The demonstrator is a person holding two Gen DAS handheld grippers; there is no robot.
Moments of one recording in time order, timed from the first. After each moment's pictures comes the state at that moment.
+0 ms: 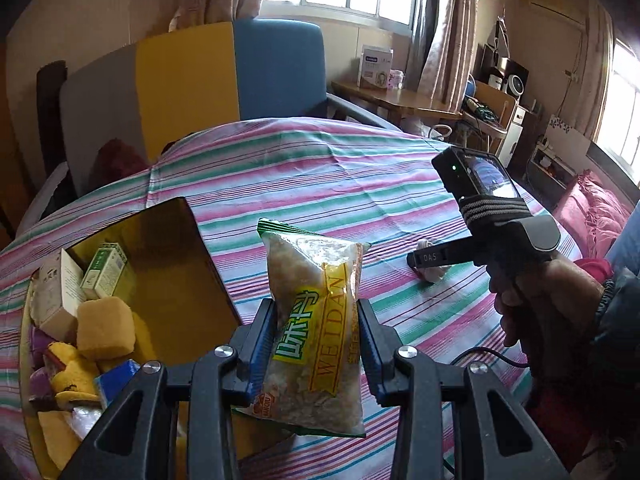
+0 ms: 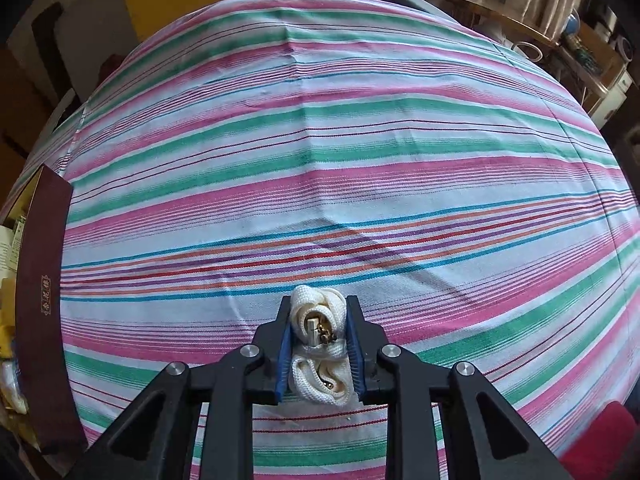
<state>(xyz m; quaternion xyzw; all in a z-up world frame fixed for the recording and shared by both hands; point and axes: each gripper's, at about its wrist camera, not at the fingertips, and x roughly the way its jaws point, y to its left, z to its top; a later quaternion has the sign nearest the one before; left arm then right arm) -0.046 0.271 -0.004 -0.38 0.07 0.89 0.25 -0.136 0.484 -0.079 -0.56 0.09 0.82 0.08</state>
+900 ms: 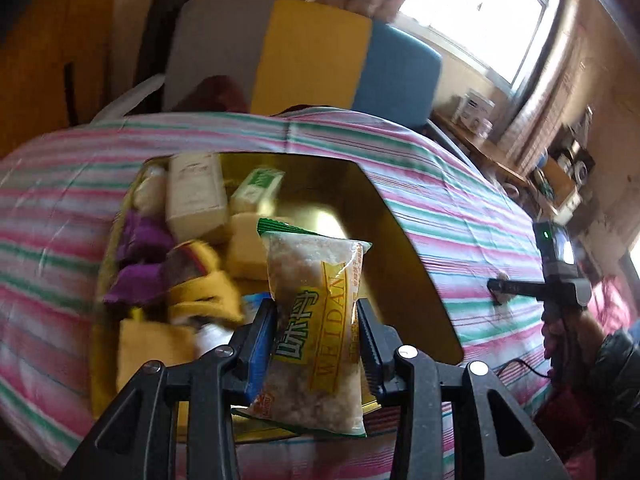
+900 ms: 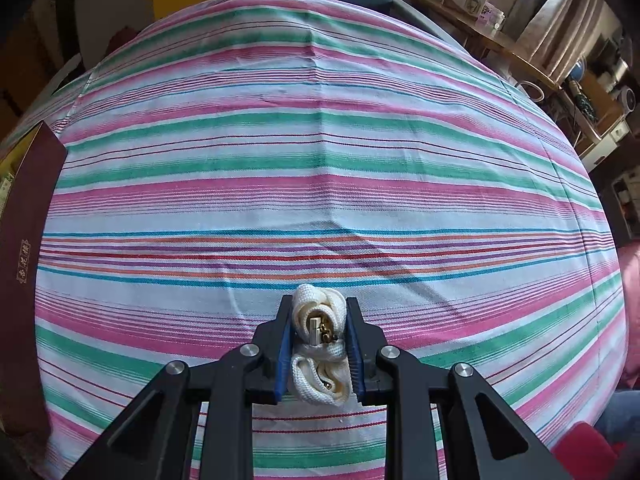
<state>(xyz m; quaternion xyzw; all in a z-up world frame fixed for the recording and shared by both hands) -0.047 0.096 -0.022 -0.42 -0.09 0.89 0.13 -0.132 0.459 -0.078 -0.56 0.01 0.82 0.09</state>
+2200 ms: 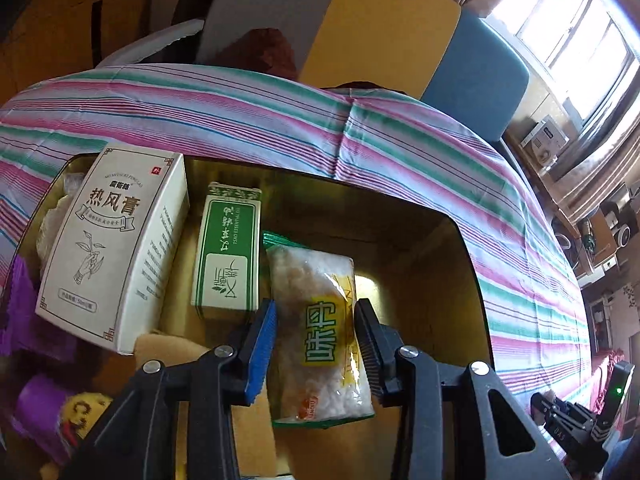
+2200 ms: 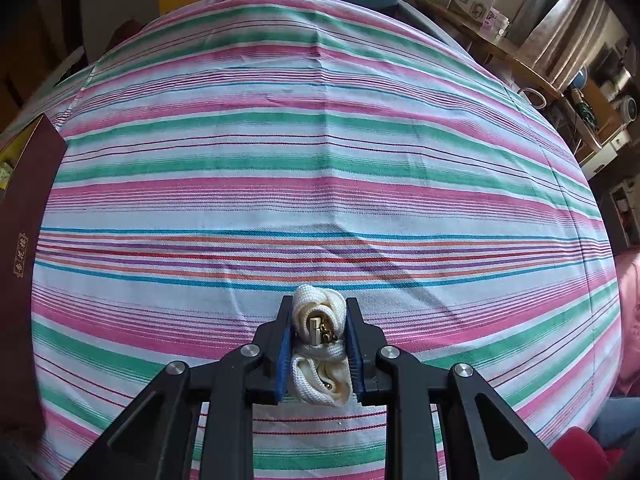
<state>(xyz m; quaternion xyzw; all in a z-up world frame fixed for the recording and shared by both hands) -0.208 0.126 -0.080 -0.49 -0.15 0.86 0.05 -0.139 0.459 -0.088 -0.56 0.00 0.82 0.09</state>
